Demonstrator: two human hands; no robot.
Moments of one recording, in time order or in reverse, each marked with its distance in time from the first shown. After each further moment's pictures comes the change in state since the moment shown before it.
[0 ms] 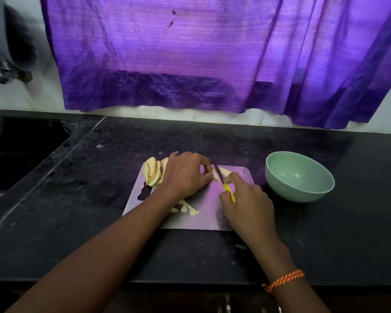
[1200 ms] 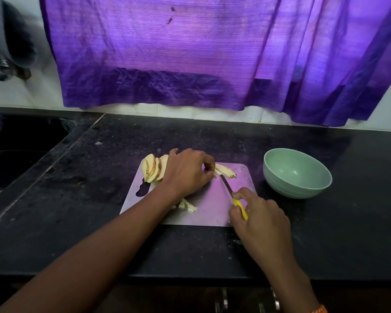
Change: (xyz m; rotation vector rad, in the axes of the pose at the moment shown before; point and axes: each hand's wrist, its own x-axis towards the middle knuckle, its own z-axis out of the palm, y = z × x) left_hand -0.003 0.007 -0.001 0.009 -0.009 0.050; right_hand -0.035 0.027 -0.005 -0.056 0.036 -0.021
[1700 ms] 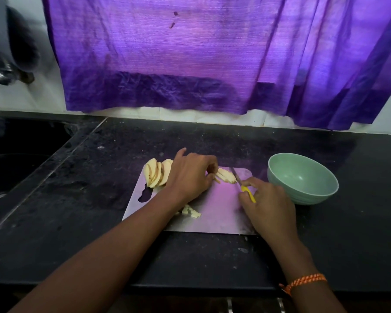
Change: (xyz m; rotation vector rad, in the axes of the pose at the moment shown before) left_hand 0.005 -0.004 0.006 -0.016 0.050 0.058; right_hand 0.051 0.020 0.013 0.096 0.068 0.021
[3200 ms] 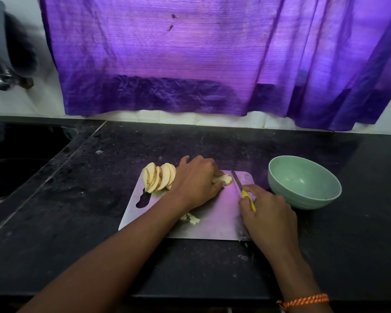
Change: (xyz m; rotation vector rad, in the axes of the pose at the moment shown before) left_hand 0.005 0.013 0.001 0.081 -0.086 0.053; right_hand -0.010 -0.005 0.001 -0.099 -0.001 0.013
